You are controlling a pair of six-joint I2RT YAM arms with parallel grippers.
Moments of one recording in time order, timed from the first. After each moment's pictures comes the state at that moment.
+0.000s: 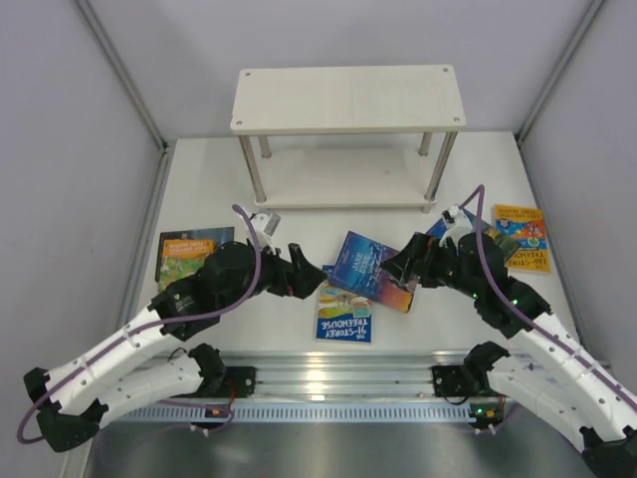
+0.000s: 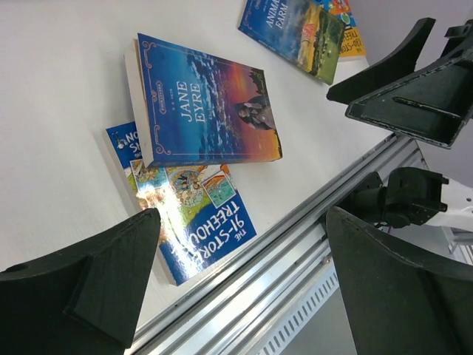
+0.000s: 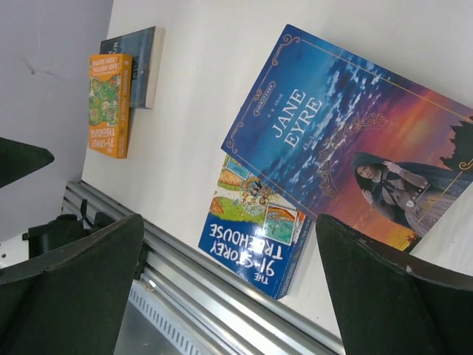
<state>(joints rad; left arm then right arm) -0.92 0.77 0.85 -0.44 -0.08 -0.65 0.57 0.68 0.68 -0.43 -0.14 0.71</state>
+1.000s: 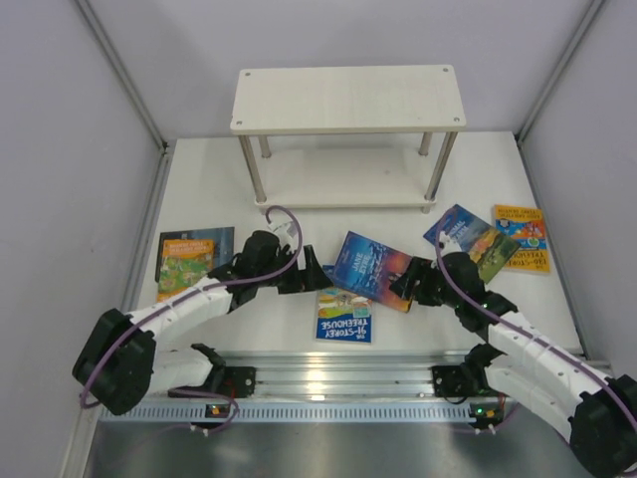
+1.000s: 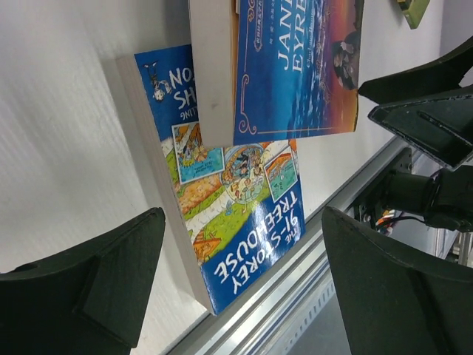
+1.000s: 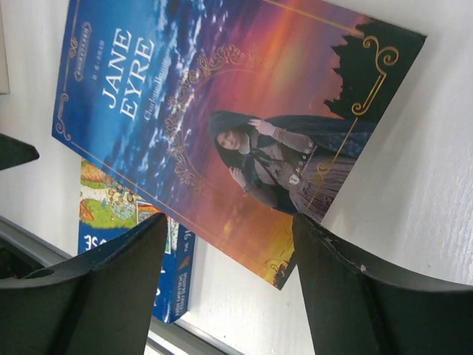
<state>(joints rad) -0.60 1.18 0.57 -0.06 0.37 -0.73 0.47 0.80 0.35 -0.20 -0.12 0.66</state>
